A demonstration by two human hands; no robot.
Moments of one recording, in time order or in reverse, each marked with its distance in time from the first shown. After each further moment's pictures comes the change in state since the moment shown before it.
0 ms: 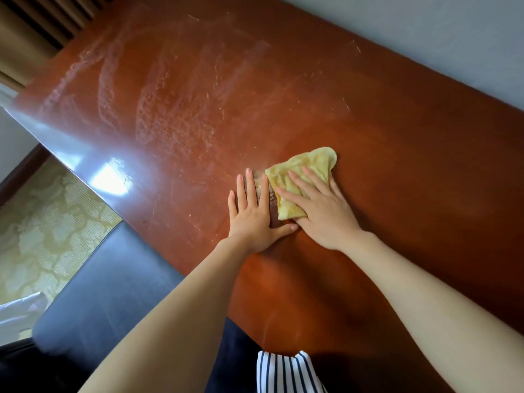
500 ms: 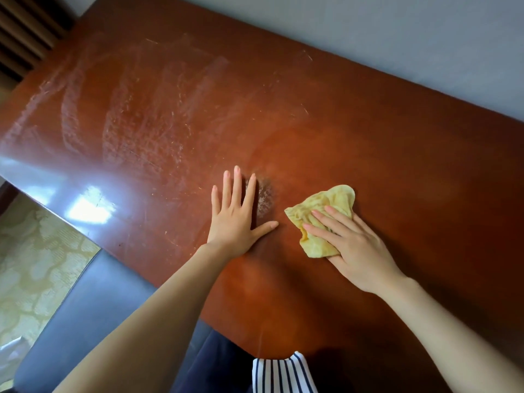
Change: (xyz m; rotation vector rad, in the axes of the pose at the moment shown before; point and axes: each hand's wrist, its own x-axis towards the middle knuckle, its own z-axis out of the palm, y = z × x) left_hand 0.000 0.013 -0.015 0.147 0.143 0.198; right_hand -0.115 0.031 0.000 0.007 0.001 0.133
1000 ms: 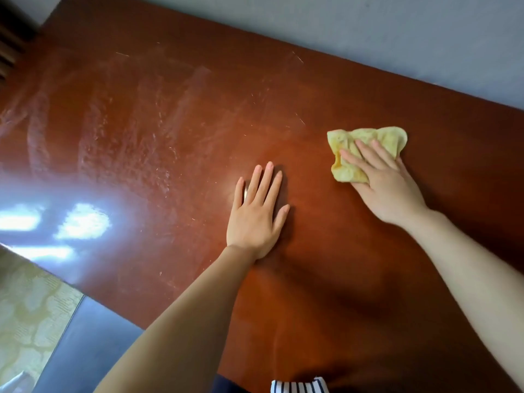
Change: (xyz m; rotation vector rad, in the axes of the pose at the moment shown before) left_hand 0.064 0.015 0.003 -0.038 0.151 0.189; right_hand 0.090 0.083 -0.041 0.086 0.068 0.369
